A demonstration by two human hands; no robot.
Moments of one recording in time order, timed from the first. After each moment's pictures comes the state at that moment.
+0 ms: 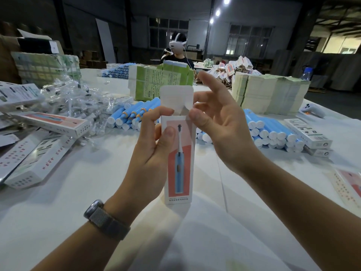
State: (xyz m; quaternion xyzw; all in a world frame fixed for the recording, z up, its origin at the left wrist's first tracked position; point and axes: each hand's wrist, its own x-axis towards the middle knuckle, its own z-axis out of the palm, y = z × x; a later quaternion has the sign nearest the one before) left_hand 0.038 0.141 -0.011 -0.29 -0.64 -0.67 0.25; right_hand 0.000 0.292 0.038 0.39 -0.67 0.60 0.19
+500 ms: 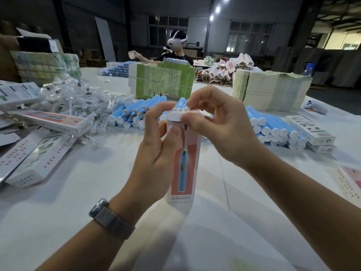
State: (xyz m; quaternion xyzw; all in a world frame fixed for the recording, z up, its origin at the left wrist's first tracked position) left_hand 0.035 0.145 -0.013 -0.31 -0.63 -0.66 0.27; right_hand 0.006 0.291 0.044 0.41 -0.69 0.56 0.19
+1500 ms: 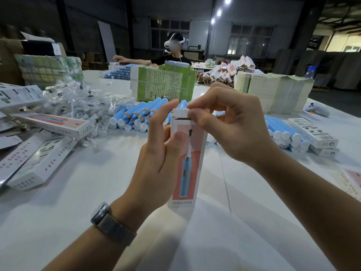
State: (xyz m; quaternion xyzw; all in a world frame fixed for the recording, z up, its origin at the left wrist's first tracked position) left_hand 0.036 0.142 -0.017 -0.29 -0.69 -0.60 0.29; right_hand 0.010 0.298 0.054 0.42 -0.72 0.47 0.28
